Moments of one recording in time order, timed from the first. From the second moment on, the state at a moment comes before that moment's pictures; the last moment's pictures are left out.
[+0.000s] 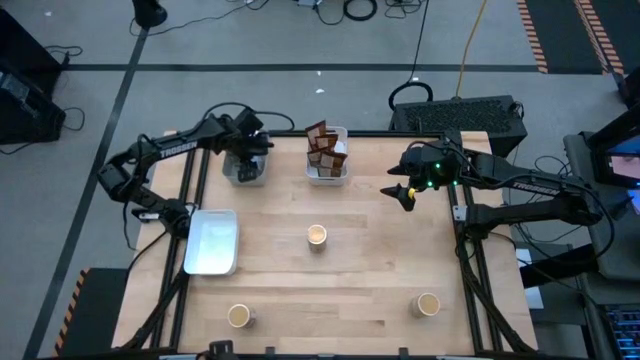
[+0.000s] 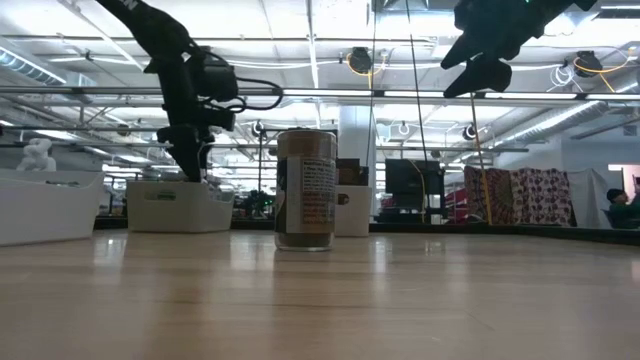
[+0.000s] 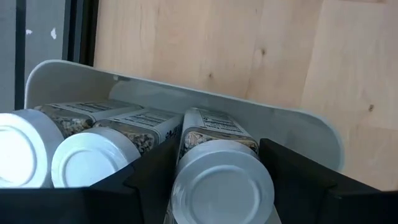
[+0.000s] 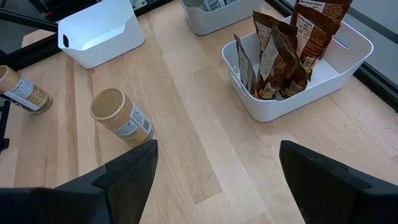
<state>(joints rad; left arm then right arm) 0.76 1.46 1.00 -0.78 0.02 0.64 -0.27 0.93 0.89 -0.58 -0.05 0.28</state>
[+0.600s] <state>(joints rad) 0.74 1.46 1.00 -0.78 -0.01 0.63 -0.27 0.93 0.89 -0.58 -0.05 0.28</state>
